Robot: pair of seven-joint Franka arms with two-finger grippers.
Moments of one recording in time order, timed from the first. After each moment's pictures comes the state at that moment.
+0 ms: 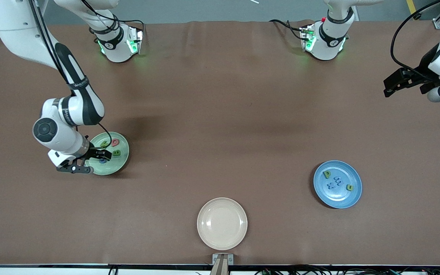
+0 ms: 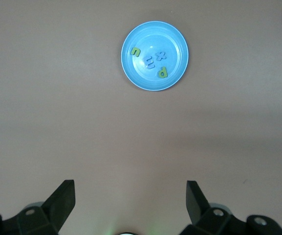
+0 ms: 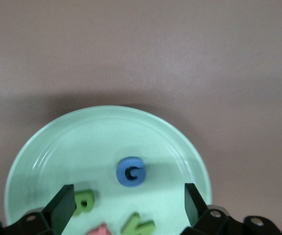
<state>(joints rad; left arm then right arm) 0.02 -0.02 -0.14 -1.55 0.04 1.49 -0.17 -0.04 0.42 0.05 -2.00 -0.12 2.37 0.12</state>
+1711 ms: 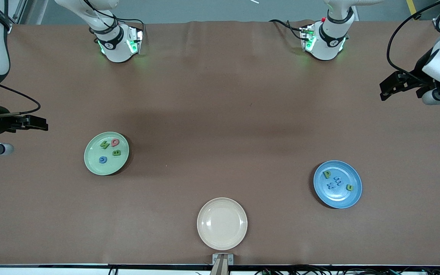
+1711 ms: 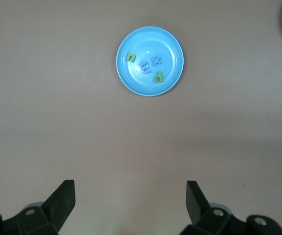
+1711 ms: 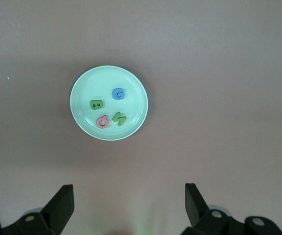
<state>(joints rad) 0.02 -0.03 -0.15 -1.58 0.04 1.55 -0.17 -0.09 0.28 0.07 -1.38 -0.07 1.45 -0.09</state>
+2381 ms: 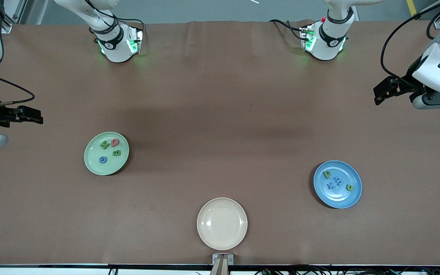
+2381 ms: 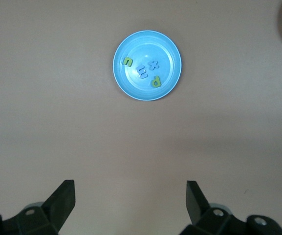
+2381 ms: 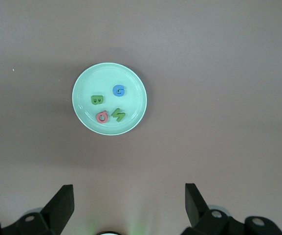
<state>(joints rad) 0.02 -0.03 -0.16 -1.62 0.04 1.60 -0.17 -0.05 0.21 0.02 -1.40 -0.07 1.44 -0.15</state>
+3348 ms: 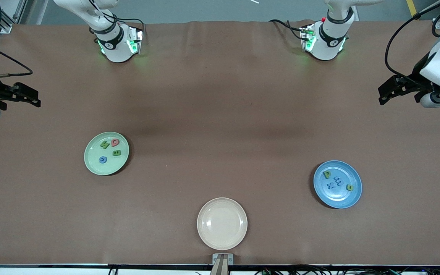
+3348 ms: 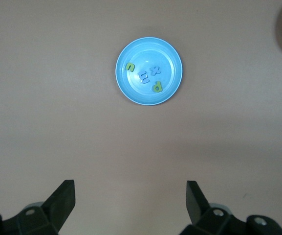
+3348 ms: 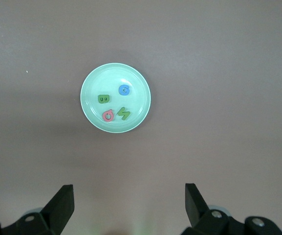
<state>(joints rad) 0.02 -0.03 -0.15 -1.60 0.04 1.60 -0.17 -0.01 0.00 -0.04 -1.63 -0.04 1.54 -0.15</state>
